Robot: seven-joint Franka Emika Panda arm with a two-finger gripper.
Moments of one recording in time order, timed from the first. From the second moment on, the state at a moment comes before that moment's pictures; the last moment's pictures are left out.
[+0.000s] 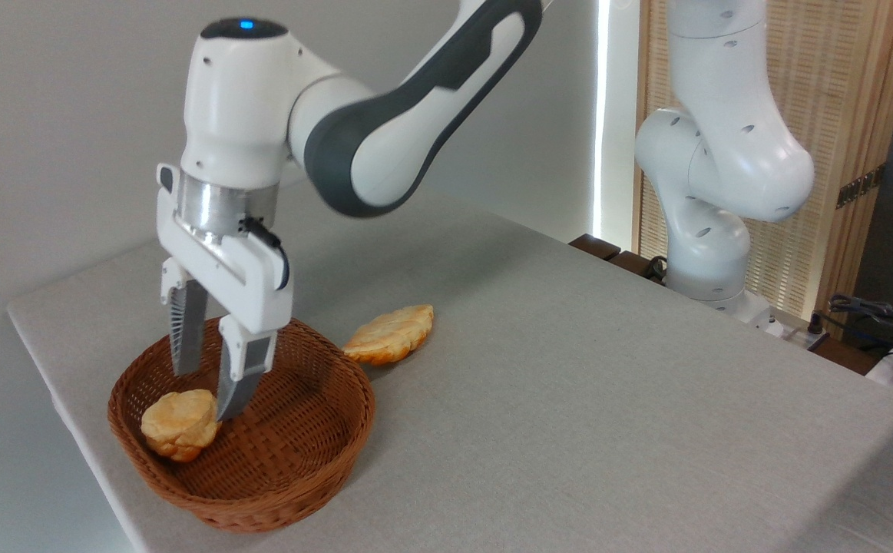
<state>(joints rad) -0.14 0.18 -0.09 -1.88 -0.08 2.46 0.53</state>
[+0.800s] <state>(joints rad) -0.14 0.28 -0.12 -1.88 0.06 2.59 0.52</state>
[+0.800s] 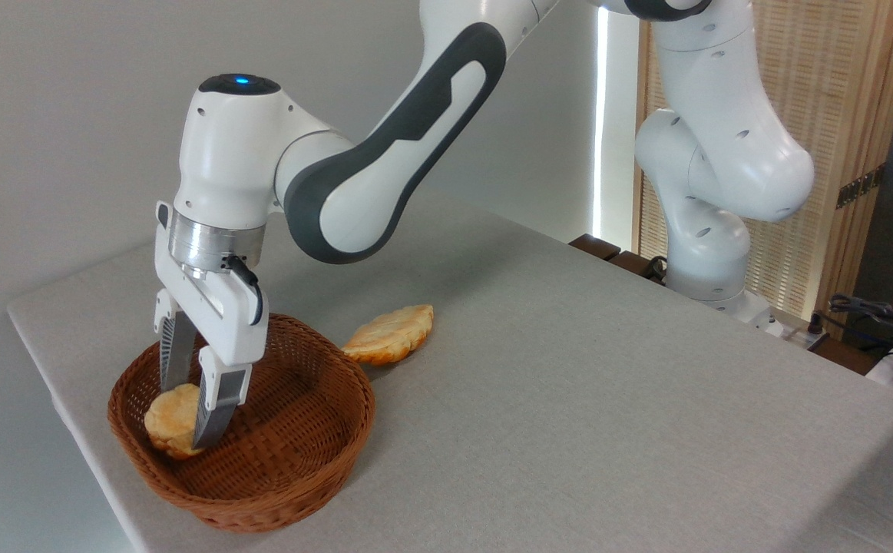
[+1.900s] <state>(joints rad) -0.14 0.24 -0.13 -1.87 0.11 2.46 0.52</state>
